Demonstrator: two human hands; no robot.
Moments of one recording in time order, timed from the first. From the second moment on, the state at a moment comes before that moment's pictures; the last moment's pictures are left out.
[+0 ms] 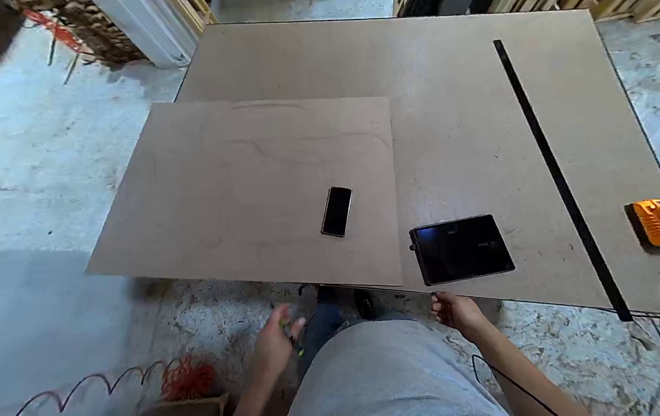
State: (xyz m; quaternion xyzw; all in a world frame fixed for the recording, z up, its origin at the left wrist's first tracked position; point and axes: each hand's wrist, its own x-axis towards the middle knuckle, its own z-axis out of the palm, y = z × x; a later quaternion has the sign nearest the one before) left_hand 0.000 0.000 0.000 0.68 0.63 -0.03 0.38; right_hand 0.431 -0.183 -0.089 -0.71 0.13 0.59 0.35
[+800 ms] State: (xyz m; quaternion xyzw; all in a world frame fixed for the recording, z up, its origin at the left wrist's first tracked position) left_hand 0.320 0.196 -0.072 0.85 0.46 -0.13 0.21; right_hand 0.499 -0.191 -0.030 -0.89 0.04 0.31 0.35
